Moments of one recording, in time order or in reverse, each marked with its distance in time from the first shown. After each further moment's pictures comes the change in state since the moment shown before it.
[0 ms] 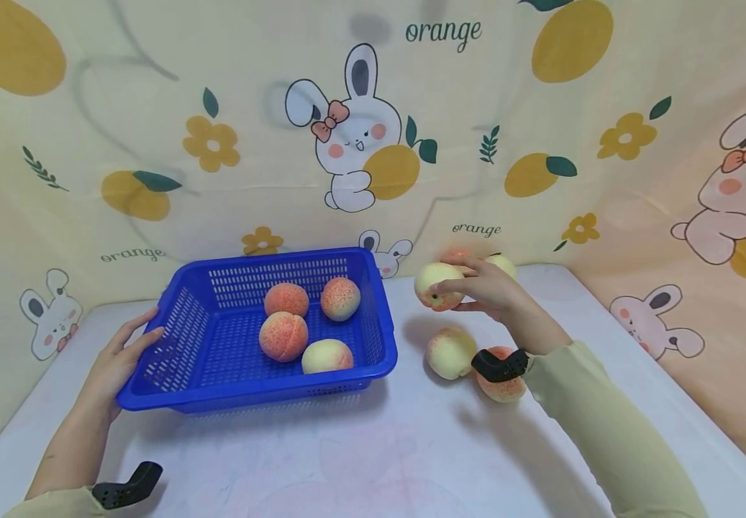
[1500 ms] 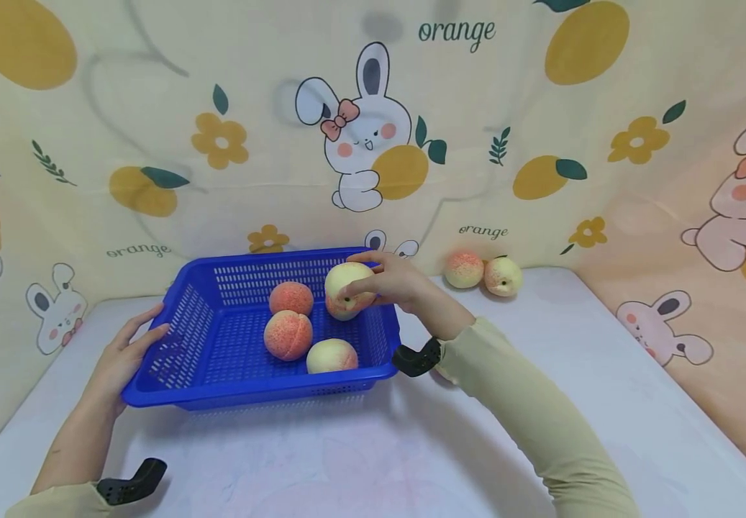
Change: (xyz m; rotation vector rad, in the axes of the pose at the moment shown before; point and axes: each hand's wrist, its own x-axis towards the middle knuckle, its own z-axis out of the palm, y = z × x) left_hand 0.000 0.001 0.002 -0.032 -0.001 -0.004; right_hand 0.039 -0.067 0.100 0.035 -0.139 -0.041
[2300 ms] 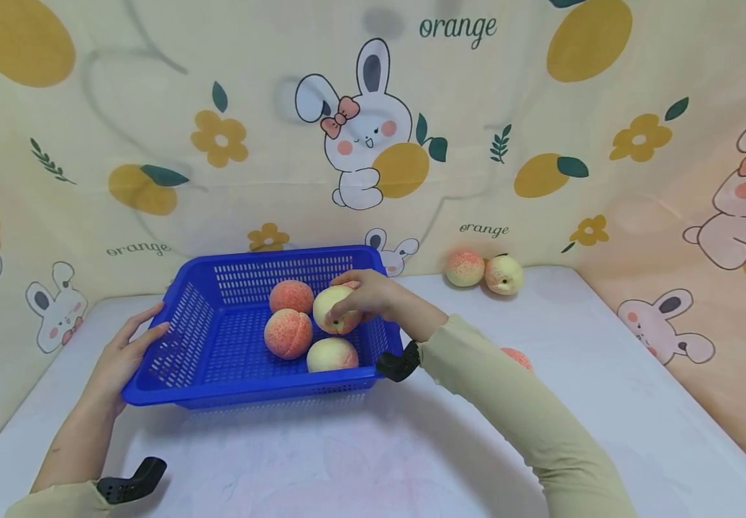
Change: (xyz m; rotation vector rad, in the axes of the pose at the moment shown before) left_hand 0.001 0.000 0.000 0.014 0.003 -0.002; right_hand 0.015 0.007 0.027 -0.128 -0.099 0.074
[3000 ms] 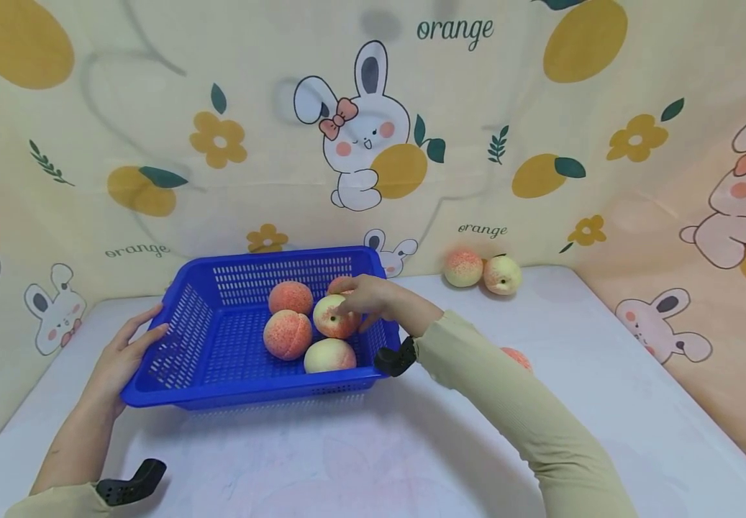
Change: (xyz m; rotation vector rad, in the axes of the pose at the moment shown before) left_hand -0.001 0.002 0.000 -0.009 0.005 -0.009; right_hand 0.003 -0.001 0.000 -0.101 -0.066 0.109
